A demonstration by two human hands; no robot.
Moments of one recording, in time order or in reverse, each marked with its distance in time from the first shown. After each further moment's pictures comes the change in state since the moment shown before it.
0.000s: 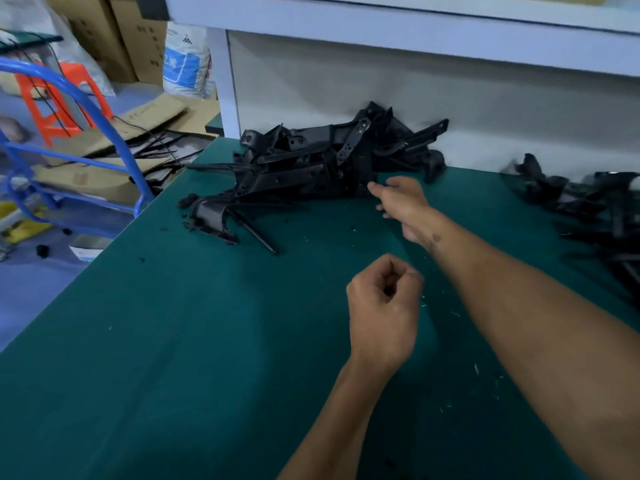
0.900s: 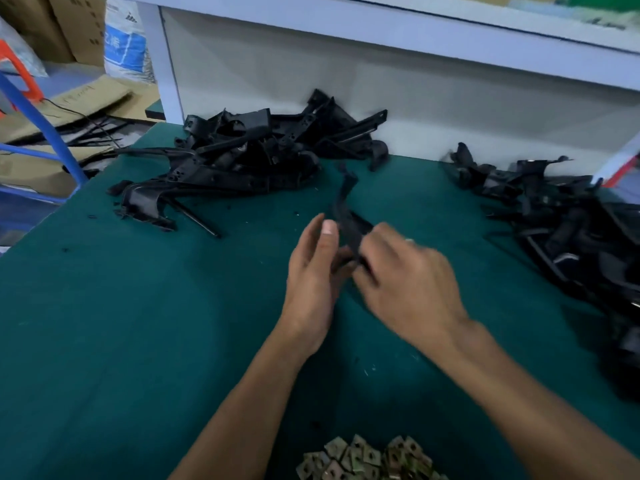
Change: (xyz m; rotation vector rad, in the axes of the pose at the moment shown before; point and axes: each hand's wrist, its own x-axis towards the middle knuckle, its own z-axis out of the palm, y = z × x) left_hand 0.001 0.009 0.007 -0.462 -0.059 -0.293; right_hand -0.189 0.045 -0.092 -0.931 0.258 -1.035
